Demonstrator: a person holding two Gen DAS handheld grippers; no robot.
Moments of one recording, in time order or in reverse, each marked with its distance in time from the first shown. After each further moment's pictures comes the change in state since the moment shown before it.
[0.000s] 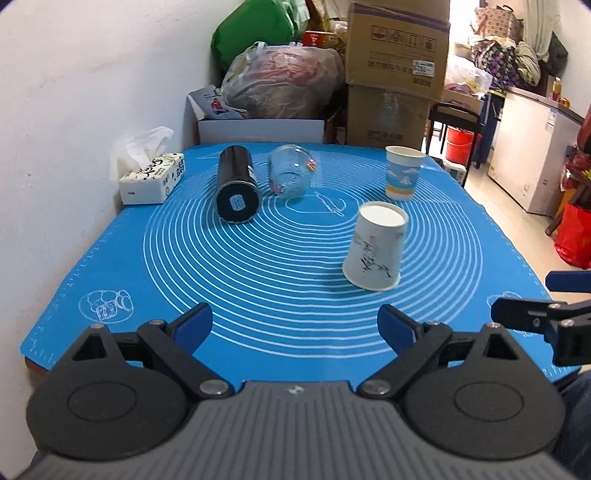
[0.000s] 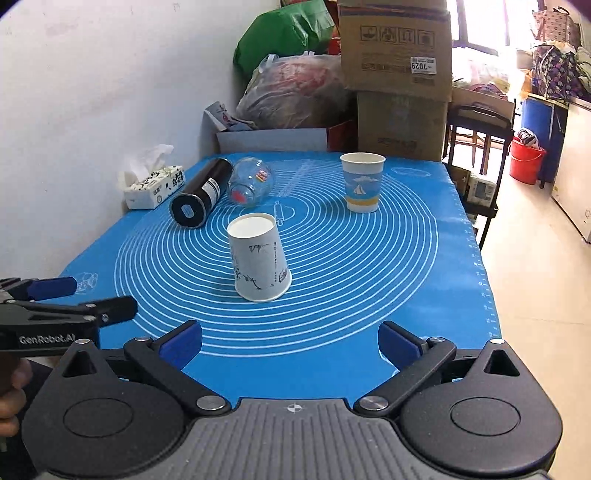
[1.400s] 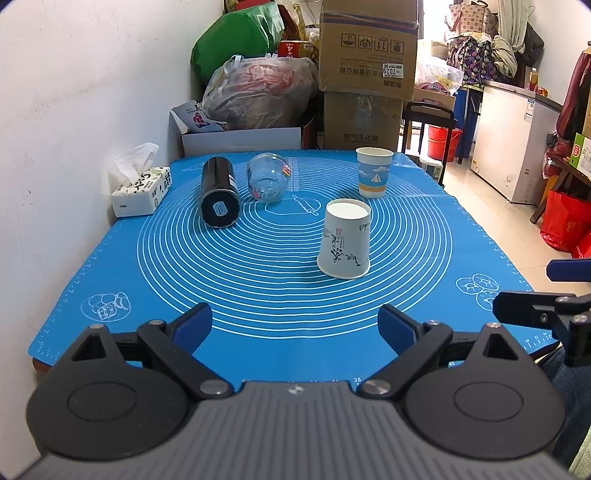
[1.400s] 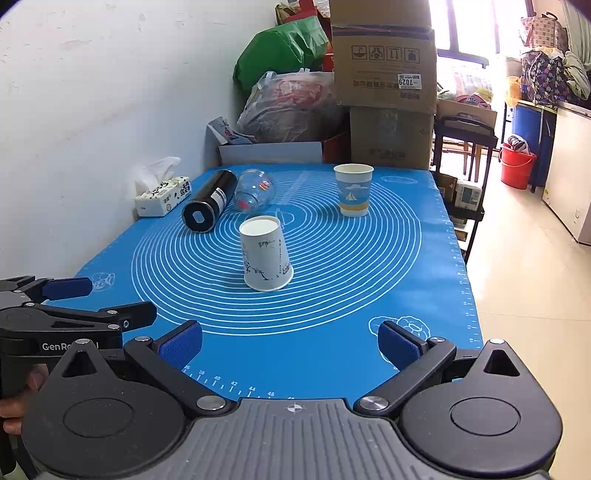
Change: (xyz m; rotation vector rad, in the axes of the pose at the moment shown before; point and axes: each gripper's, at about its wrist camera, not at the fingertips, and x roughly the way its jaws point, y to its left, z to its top) left arm -0.031 -0.018 -0.013 0.056 -0.029 -0.030; right arm -0.051 0.007 -0.021 0.010 -0.043 -0.012
